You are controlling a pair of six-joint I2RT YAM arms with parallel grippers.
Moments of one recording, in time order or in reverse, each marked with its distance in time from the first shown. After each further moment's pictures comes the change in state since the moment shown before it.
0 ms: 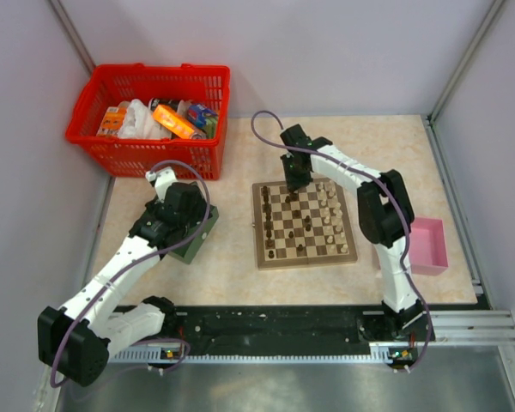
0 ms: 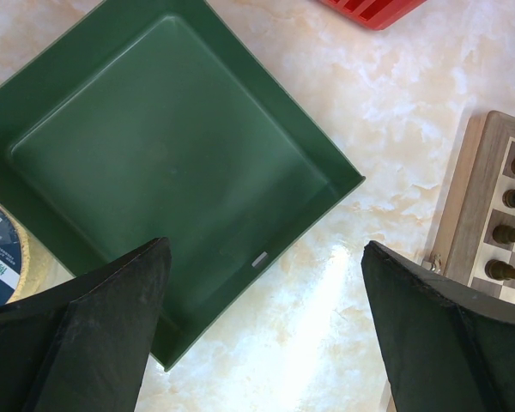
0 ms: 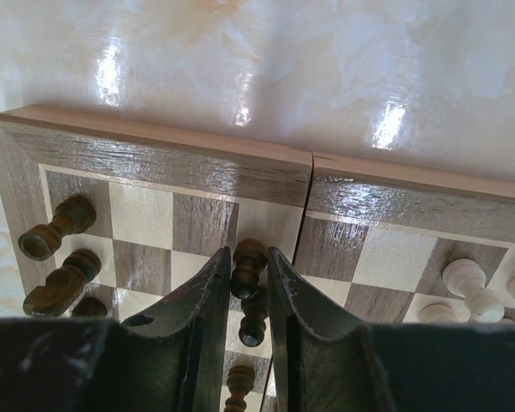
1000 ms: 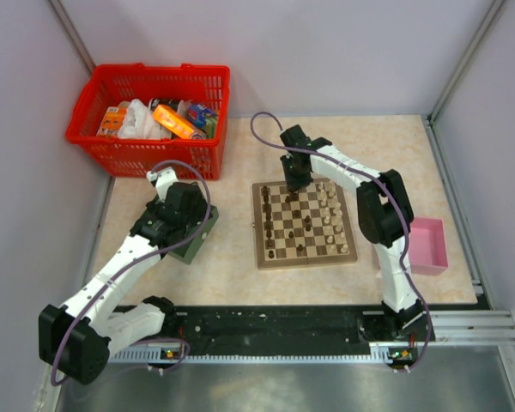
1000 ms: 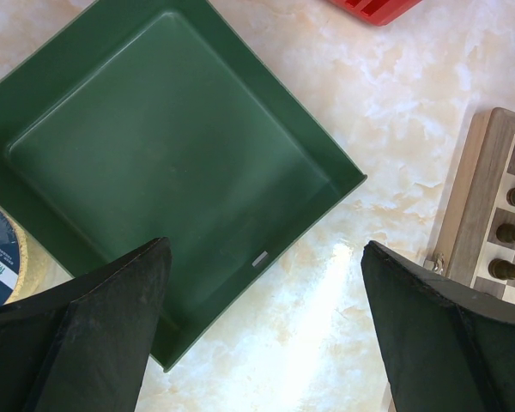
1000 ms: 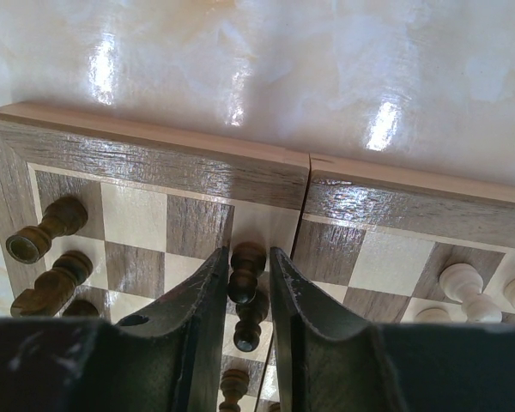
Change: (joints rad) left arm 0.000 0.011 0.000 0.001 0.003 0.001; right arm 0.000 0.013 0.000 0.002 0.003 -0.018
